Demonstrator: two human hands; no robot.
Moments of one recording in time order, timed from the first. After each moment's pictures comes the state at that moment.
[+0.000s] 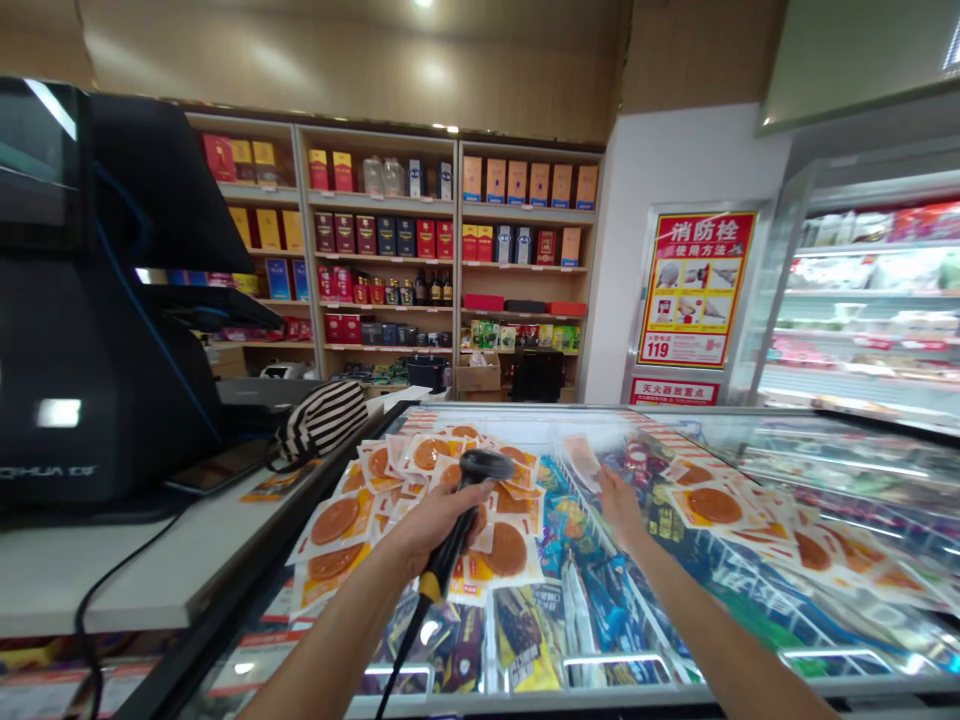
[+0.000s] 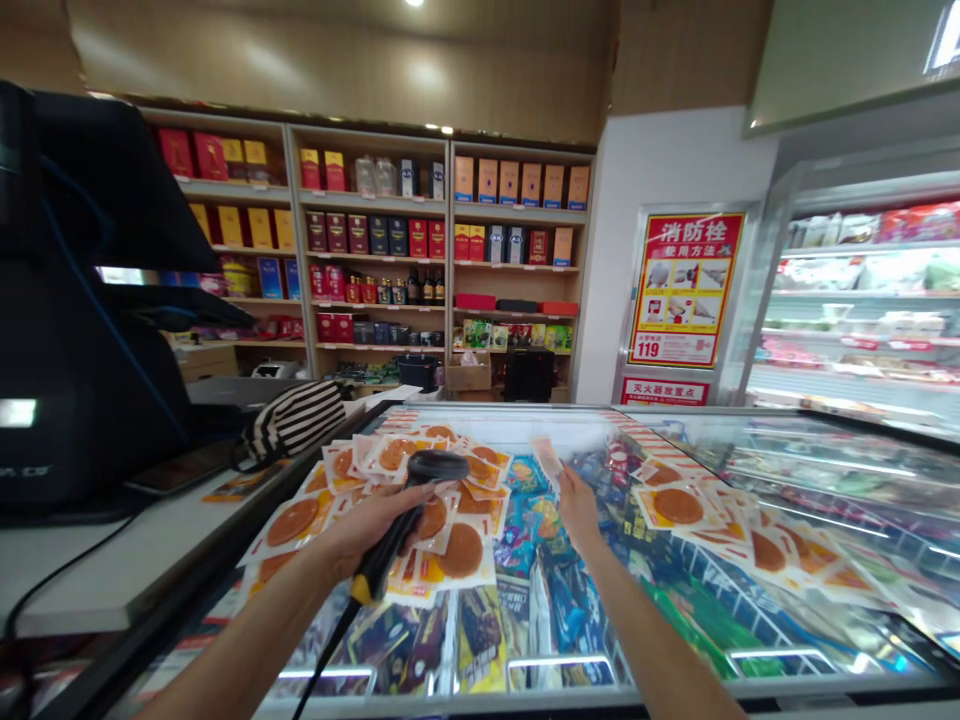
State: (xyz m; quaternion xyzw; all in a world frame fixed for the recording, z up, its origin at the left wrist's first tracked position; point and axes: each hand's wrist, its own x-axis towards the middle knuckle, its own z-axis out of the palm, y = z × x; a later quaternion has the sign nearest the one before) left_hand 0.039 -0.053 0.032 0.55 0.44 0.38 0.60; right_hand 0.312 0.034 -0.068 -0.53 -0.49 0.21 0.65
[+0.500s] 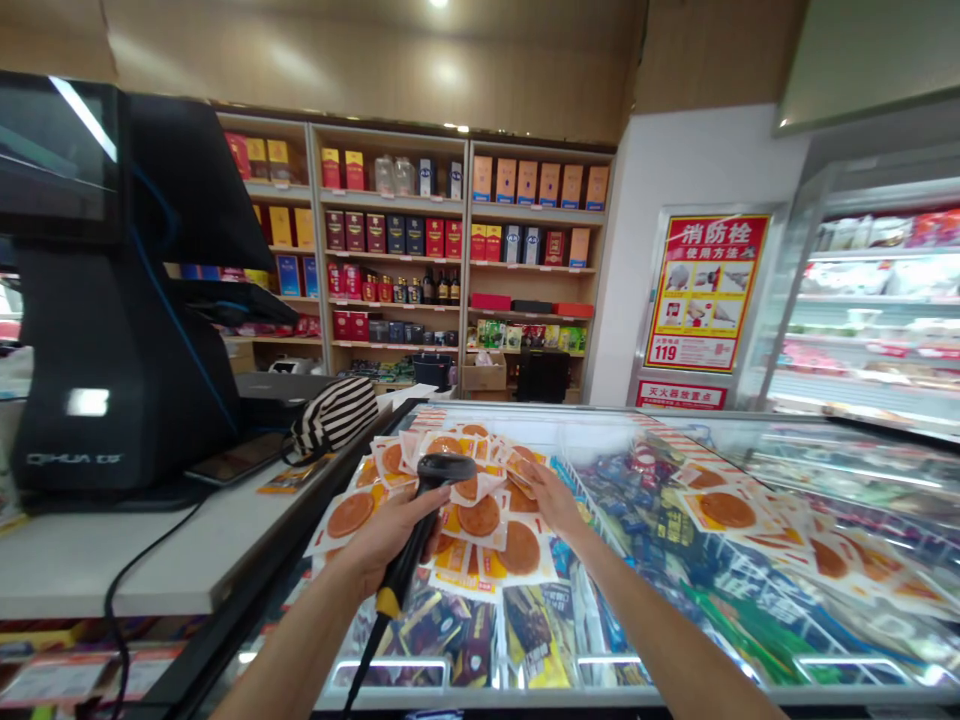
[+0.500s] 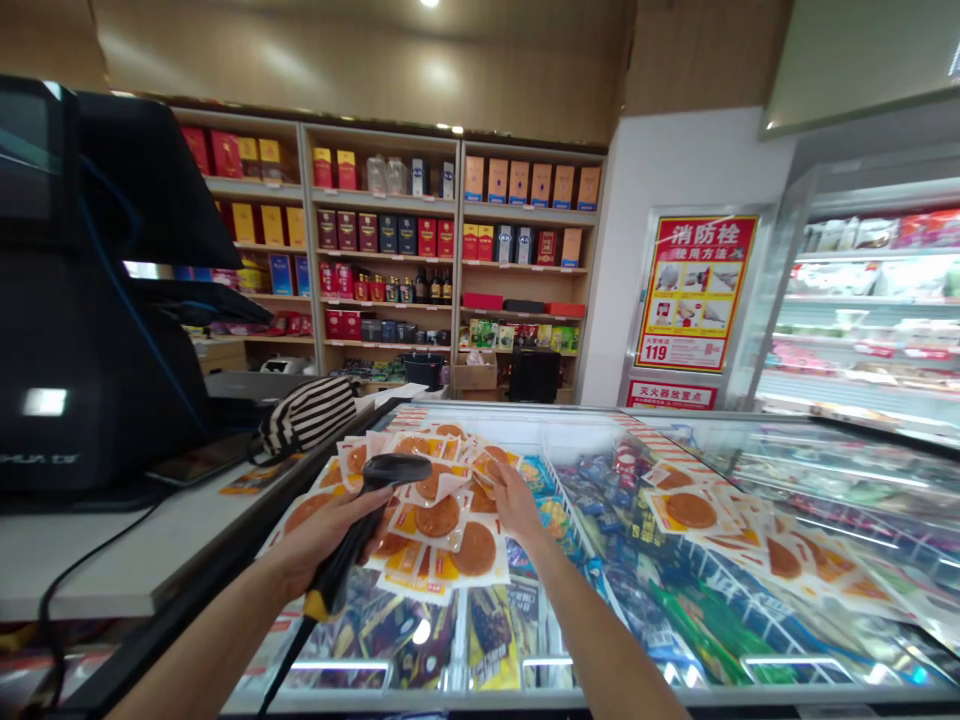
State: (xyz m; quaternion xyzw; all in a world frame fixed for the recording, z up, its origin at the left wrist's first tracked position) left_hand -0.014 -0.067 0.026 0.50 0.47 0.44 0.59; right_hand 0.220 0.057 -0.073 -0.52 -0.71 0.11 0.46
